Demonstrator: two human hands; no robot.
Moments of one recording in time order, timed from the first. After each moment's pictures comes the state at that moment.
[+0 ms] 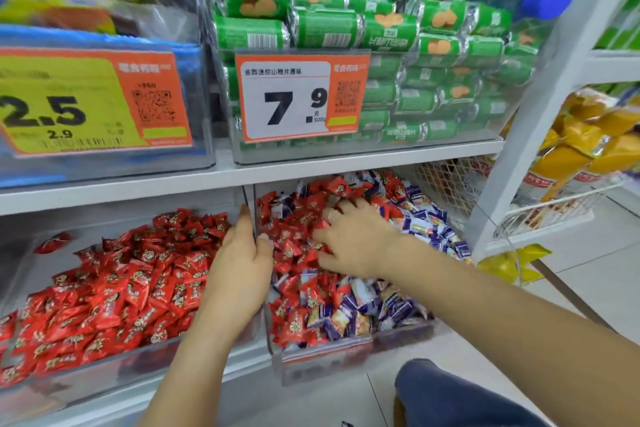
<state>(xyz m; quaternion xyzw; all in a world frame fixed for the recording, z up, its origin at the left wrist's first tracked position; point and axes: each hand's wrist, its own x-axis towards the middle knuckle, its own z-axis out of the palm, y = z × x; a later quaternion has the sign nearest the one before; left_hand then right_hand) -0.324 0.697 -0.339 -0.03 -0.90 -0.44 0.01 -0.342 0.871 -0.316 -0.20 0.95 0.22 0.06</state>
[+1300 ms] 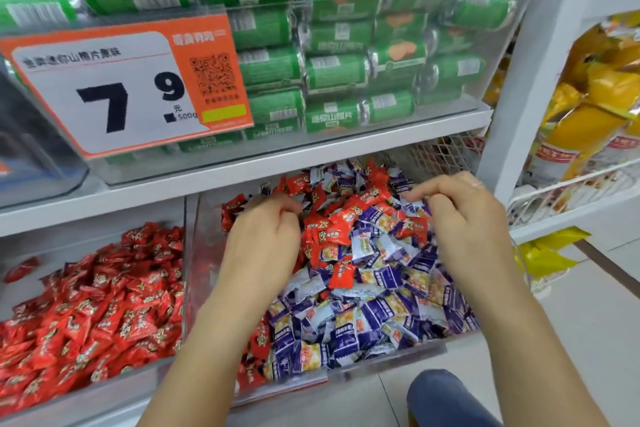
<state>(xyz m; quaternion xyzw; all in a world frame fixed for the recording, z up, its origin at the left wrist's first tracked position) -0.349 0.792 -0.320 -0.10 -0.92 -0.36 0.07 -0.293 0.989 -0.314 0.11 0.86 -0.41 -0.28</state>
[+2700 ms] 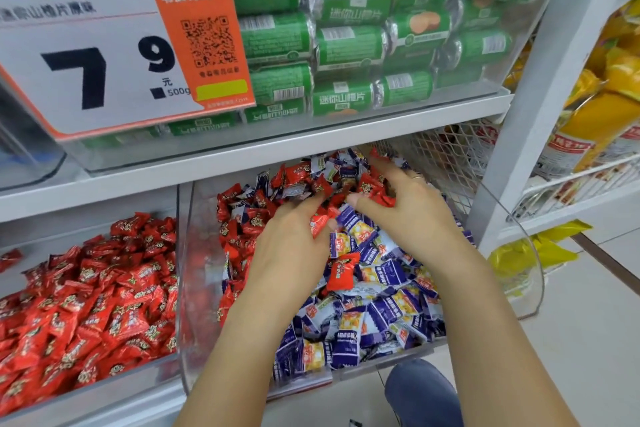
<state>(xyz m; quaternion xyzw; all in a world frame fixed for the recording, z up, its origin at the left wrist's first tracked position) -0.348 0.809 -0.341 -0.13 -0.94 -0.33 -0.02 -0.339 0.972 -0.338 0.09 0.95 -0.30 -0.08</state>
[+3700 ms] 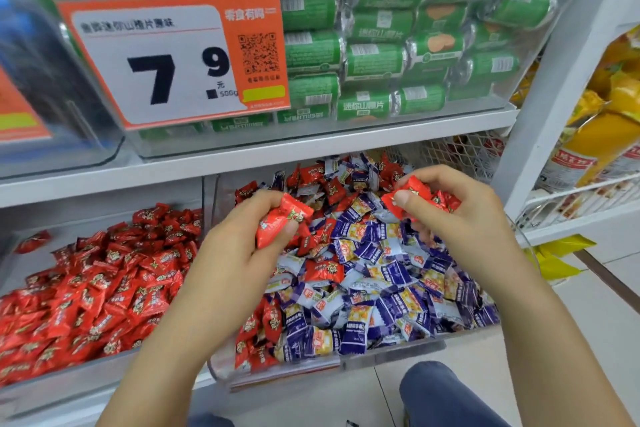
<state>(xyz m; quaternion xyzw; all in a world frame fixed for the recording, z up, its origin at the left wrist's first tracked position) -0.309 0.745 -0.307 -0.17 -0.88 -0.43 0.07 -0.293 0.978 -0.305 0.03 0.82 -0.55 -0.16</state>
